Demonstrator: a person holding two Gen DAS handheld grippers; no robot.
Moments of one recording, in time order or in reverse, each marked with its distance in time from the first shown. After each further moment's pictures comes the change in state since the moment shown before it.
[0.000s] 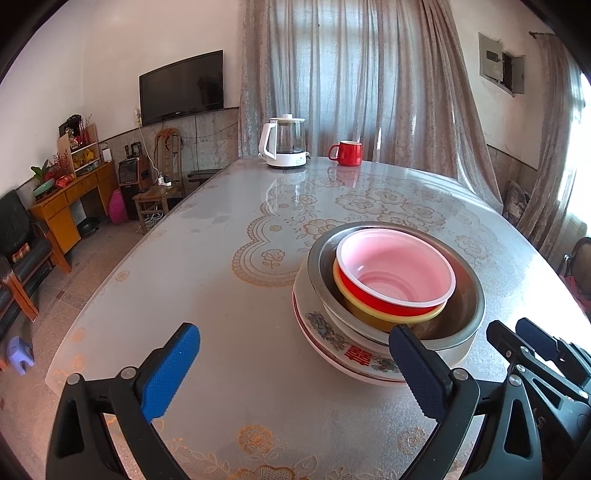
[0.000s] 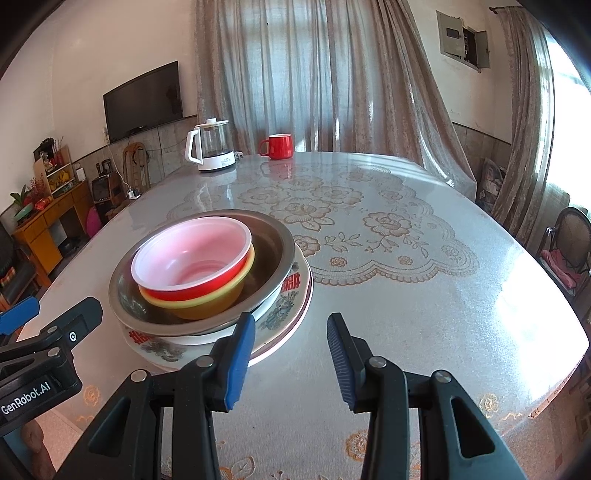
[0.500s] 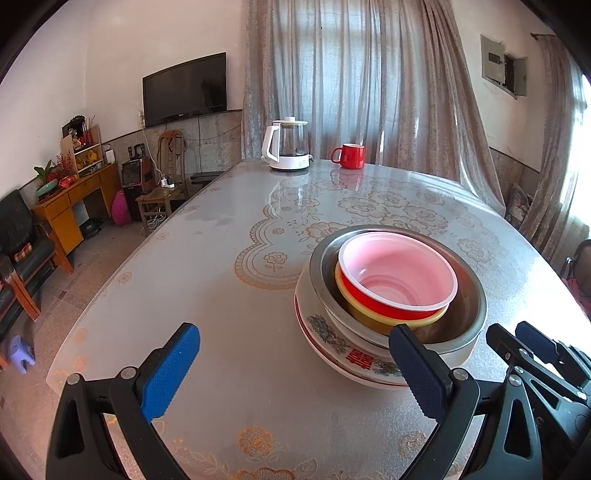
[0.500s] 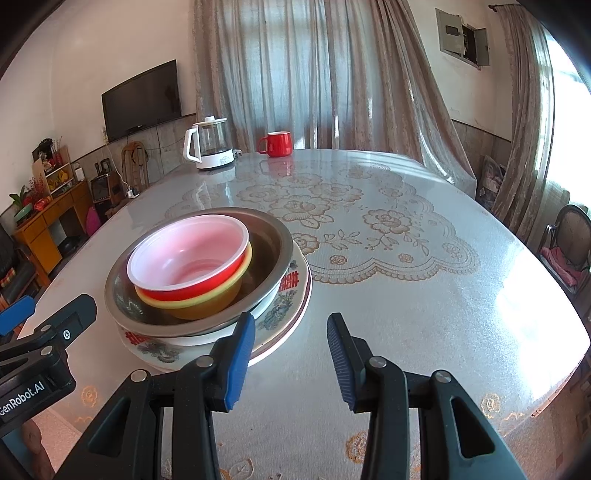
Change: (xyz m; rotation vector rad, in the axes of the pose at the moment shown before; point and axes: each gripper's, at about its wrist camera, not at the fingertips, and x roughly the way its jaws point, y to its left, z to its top) left arm 0.000 -0.001 0.001 -0.008 -0.008 0.009; right arm 0.005 -0.001 0.000 0.003 0.008 -0.001
